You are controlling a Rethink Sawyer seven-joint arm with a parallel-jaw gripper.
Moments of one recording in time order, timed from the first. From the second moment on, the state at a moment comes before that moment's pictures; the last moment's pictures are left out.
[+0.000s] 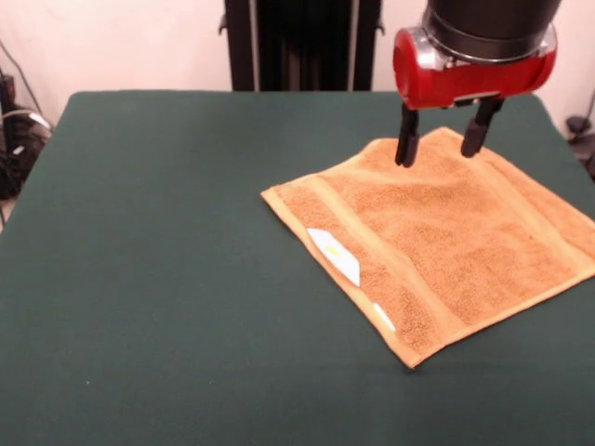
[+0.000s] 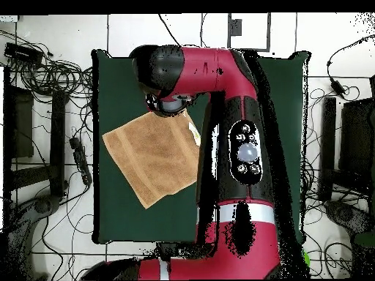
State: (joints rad) arm -0.10 -0.46 0.12 0.95 -0.13 1.28 1.54
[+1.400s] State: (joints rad) arm -0.16 -0.47 0.12 1.08 -0.22 1.28 1.54
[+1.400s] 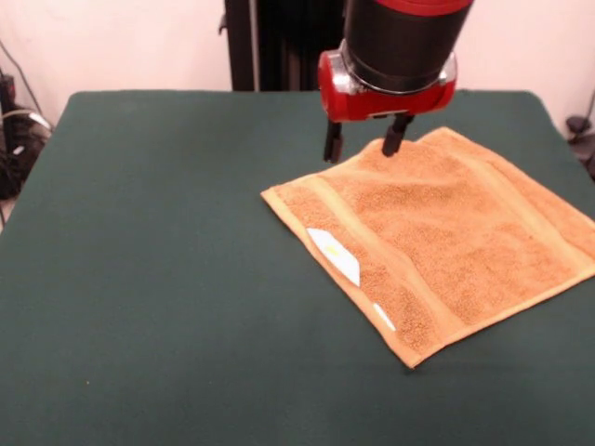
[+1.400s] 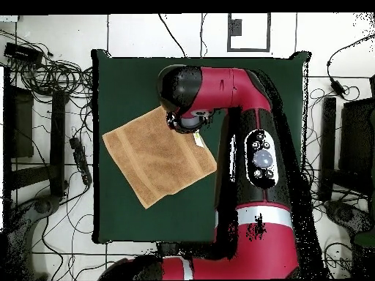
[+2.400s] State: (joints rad) arm -0.02 -0.65 0.08 1.44 -0.07 1.12 1.62
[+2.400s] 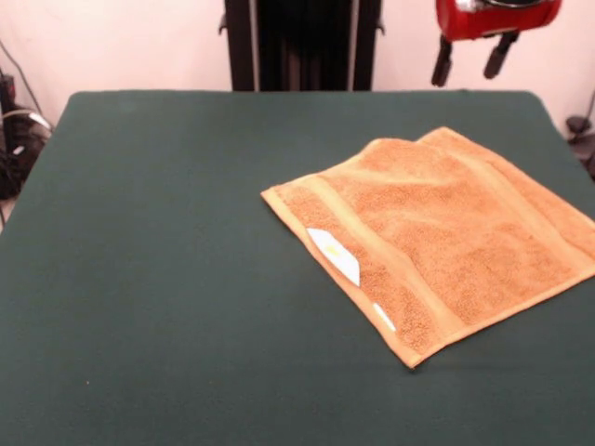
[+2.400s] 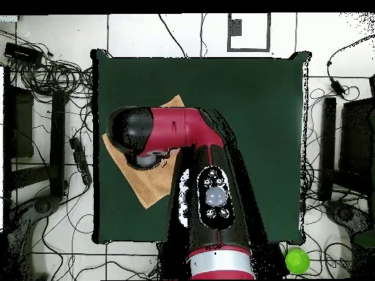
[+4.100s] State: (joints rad) arm -0.02 -0.54 0.06 1.51 -0.05 0.80 1.66
